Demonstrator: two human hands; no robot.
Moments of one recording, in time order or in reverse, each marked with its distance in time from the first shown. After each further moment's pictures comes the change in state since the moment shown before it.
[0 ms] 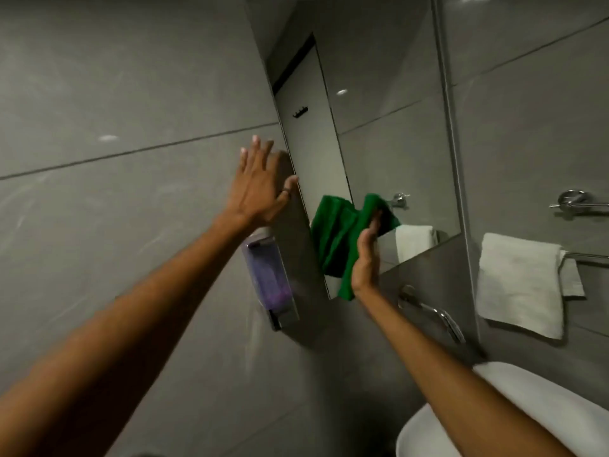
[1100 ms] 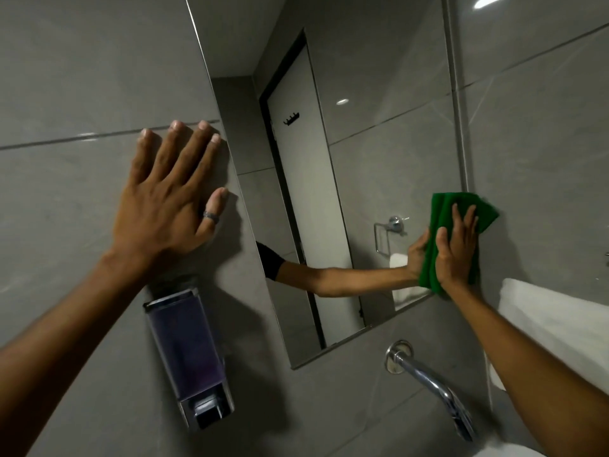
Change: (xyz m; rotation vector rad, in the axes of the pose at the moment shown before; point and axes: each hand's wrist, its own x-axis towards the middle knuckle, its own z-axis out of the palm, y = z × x) left_hand 0.032 -0.042 0.045 0.509 0.327 0.094; right_hand 0.244 0.100 -0.185 -0.724 0.184 -0.261
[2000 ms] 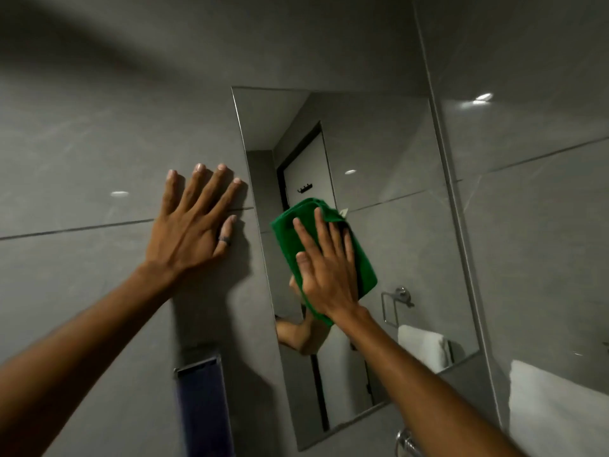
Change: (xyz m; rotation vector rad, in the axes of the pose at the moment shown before) left_hand 0.051 -0.039 -0.022 0.004 -0.079 -0.079; right_hand -0.036 -0.267 0.072 -0.162 -0.136 -0.659
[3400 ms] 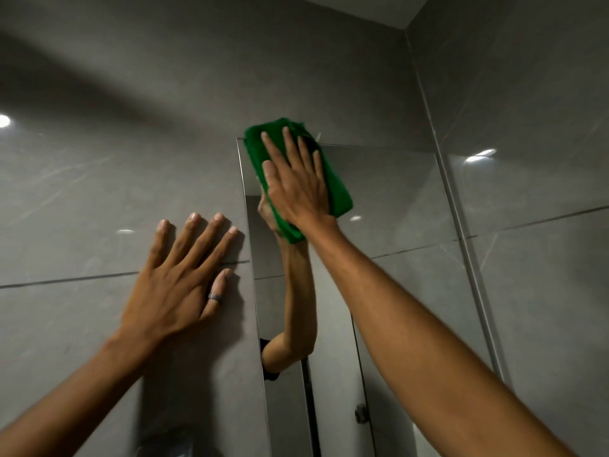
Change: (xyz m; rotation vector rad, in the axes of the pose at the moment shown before) left_hand -0.001 0.005 0.002 0.058 0.063 -0.028; right_hand 0.238 -0.049 -0.046 0.011 0.100 -0.146
